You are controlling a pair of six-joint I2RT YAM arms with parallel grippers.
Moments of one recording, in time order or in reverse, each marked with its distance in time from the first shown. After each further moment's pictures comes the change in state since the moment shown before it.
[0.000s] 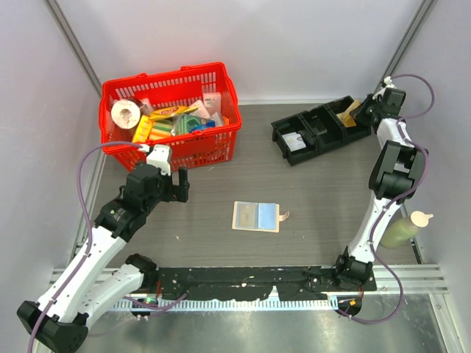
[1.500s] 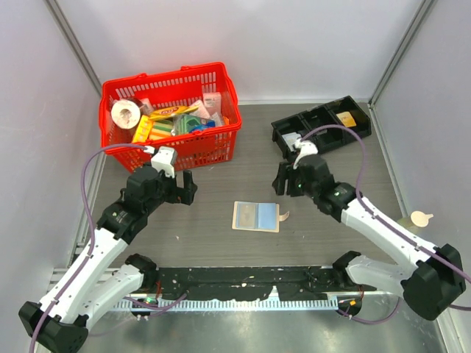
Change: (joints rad) left arm 0.006 -0.013 -0.056 0.094 0.133 0.014; right arm 0.834 -1.086 -0.940 -0.222 0.410 0.110
